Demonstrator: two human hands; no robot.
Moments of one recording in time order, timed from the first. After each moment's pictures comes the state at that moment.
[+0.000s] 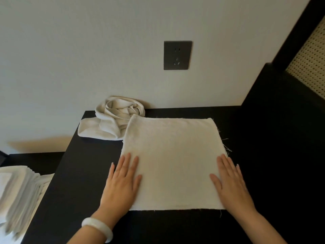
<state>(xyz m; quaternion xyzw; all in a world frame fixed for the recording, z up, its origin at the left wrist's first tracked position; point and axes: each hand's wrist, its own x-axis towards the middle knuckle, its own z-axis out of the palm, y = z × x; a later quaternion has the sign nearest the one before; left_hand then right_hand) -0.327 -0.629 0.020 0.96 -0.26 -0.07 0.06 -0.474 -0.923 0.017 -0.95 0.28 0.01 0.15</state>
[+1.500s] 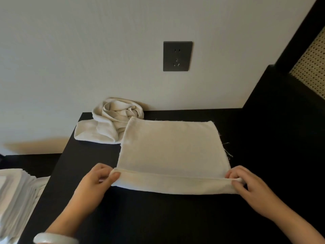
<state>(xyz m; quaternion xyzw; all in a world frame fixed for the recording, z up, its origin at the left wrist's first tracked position) -0.305 -0.590 0.078 0.89 -0.10 -0.20 0.40 -0.493 -0.970 0.069 -0.93 0.19 0.03 0.30</state>
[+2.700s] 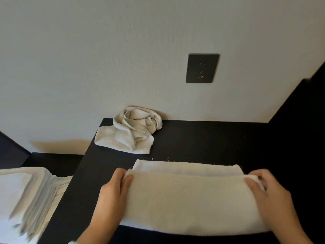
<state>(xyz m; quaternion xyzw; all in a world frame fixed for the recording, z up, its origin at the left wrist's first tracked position) -0.309 -0.603 0.061 0.91 -0.06 -0.03 0.40 -0.437 -0.942 0.068 -0.87 0.38 -0.14 0.28</state>
